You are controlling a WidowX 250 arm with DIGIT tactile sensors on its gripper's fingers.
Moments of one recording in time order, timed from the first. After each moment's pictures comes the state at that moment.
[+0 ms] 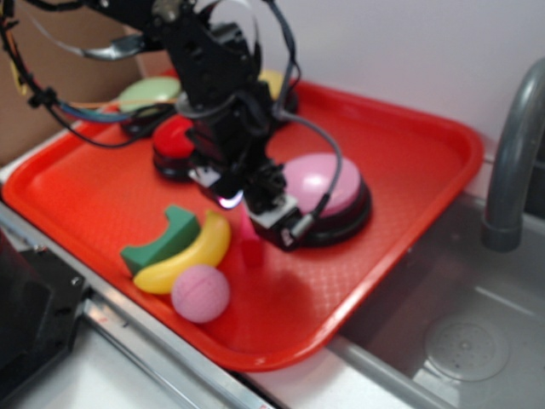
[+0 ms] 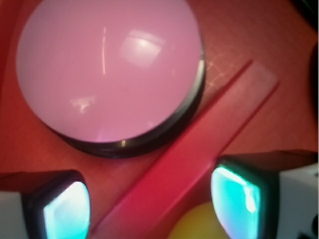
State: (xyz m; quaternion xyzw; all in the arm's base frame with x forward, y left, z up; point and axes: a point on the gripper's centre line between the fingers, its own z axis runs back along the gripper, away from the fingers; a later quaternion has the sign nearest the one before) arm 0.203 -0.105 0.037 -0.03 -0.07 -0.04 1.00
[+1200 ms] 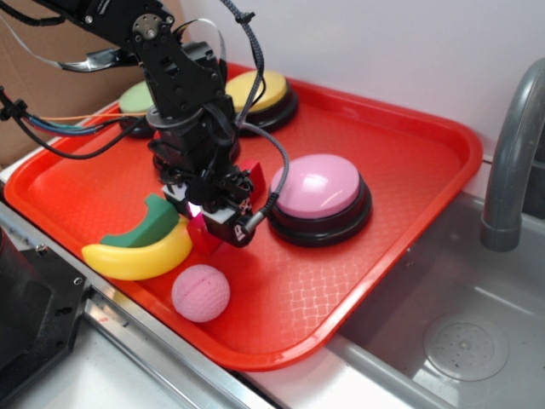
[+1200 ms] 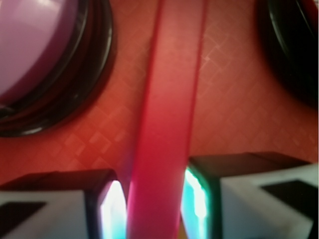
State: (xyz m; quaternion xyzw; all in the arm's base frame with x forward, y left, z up) arm 0.187 -0.064 0.027 0.00 -0.03 0.04 1.00
